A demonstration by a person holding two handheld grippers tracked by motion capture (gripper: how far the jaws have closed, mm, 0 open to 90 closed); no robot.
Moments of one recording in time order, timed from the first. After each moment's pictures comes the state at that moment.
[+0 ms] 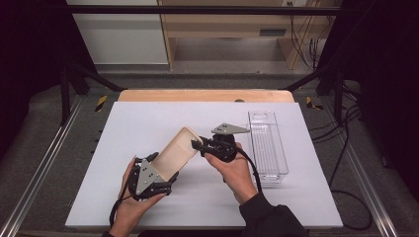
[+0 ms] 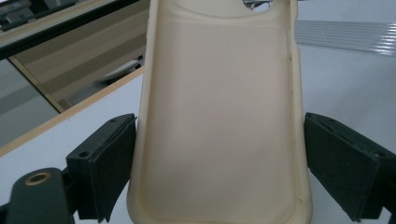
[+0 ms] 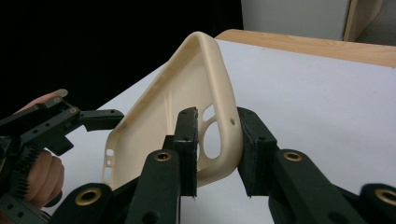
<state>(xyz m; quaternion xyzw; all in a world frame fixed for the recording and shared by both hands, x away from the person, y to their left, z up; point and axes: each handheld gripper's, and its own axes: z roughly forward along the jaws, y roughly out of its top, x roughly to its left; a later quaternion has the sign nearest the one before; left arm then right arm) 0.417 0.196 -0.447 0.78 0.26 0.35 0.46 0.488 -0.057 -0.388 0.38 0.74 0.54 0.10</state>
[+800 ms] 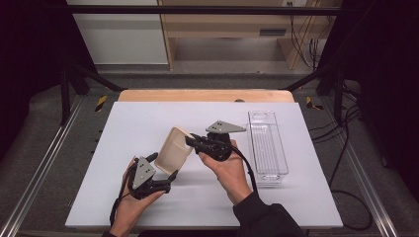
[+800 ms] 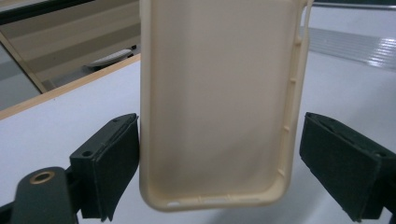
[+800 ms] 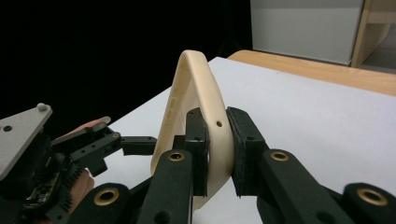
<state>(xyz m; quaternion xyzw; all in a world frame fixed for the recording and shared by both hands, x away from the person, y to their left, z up) 0.426 0.203 -0.455 0.76 0.30 0.31 0.48 0.482 -0.043 -0.371 0.35 0.73 0.57 0.11</state>
